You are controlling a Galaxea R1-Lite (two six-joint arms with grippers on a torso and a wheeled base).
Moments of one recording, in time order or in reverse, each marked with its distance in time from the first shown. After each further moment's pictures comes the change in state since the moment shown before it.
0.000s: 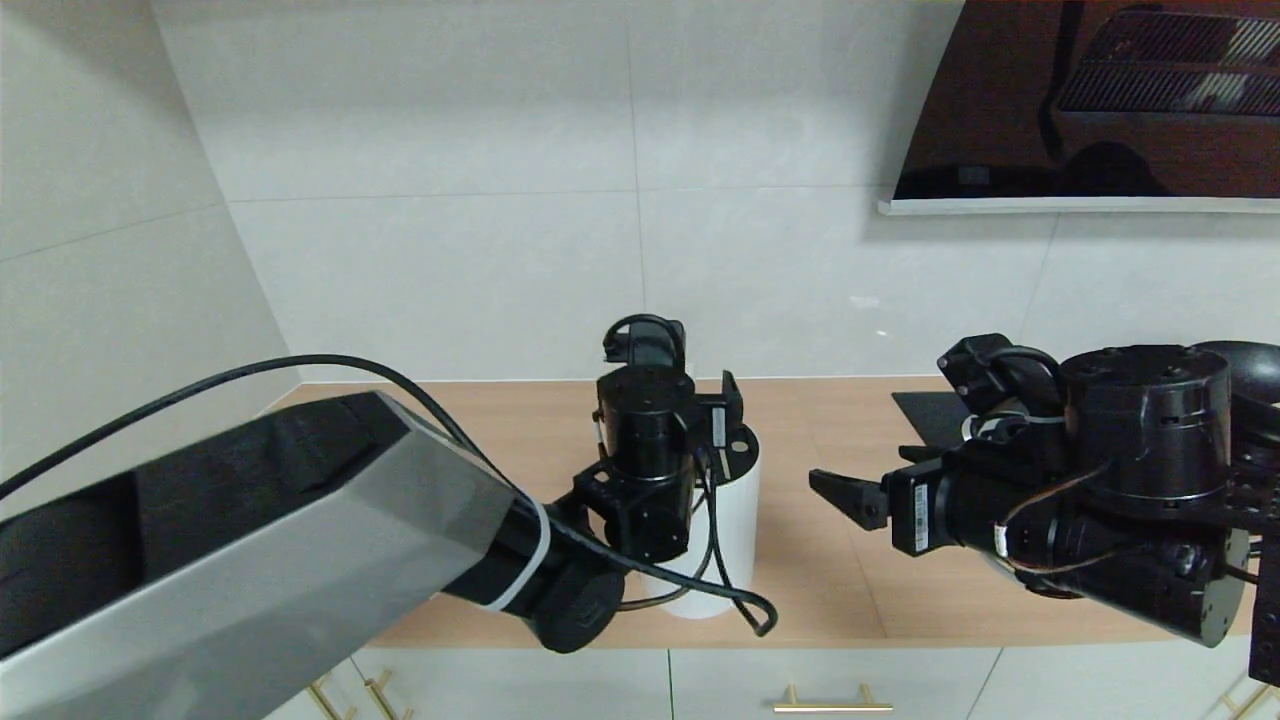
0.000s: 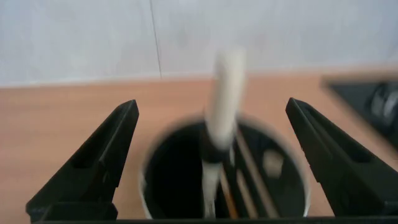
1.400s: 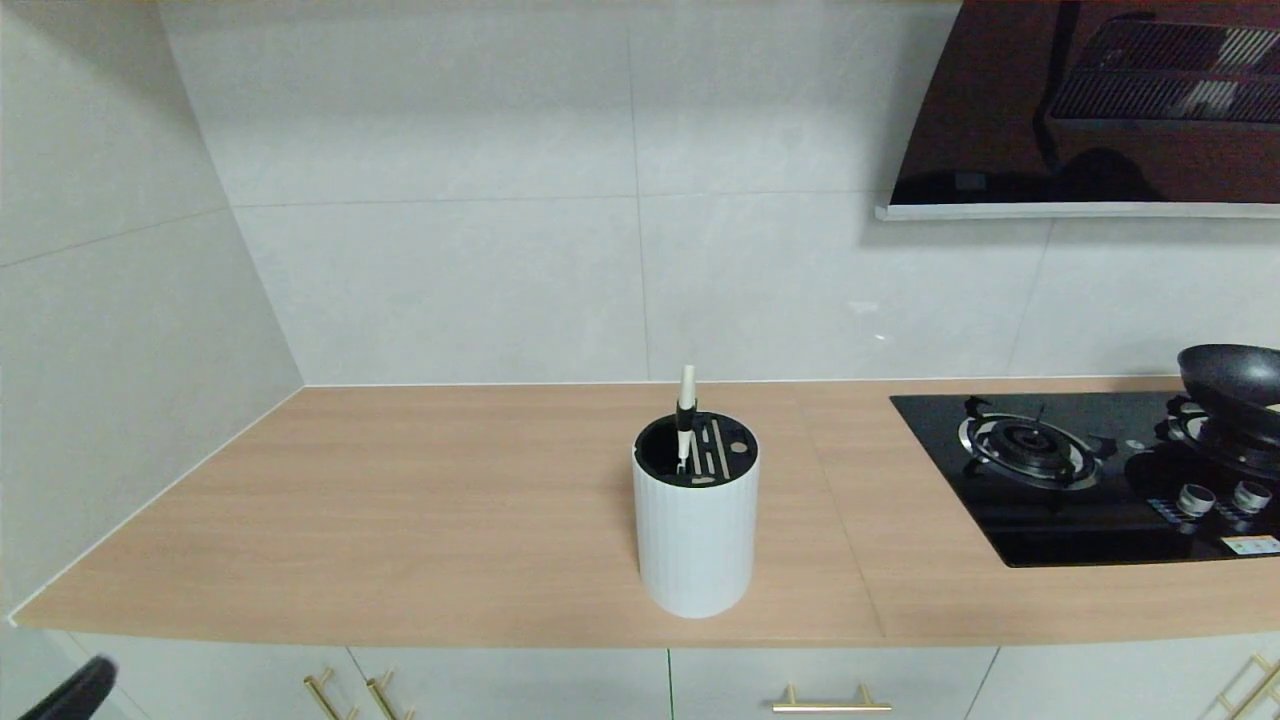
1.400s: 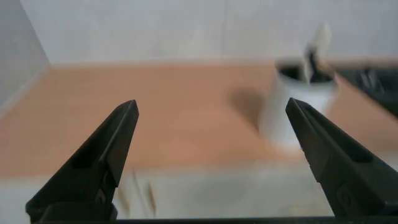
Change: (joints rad) left arm 0.577 -1.819 0.785 1.101 -0.620 0.026; right arm -0.344 -1.108 0.185 0.544 -0.046 -0.106
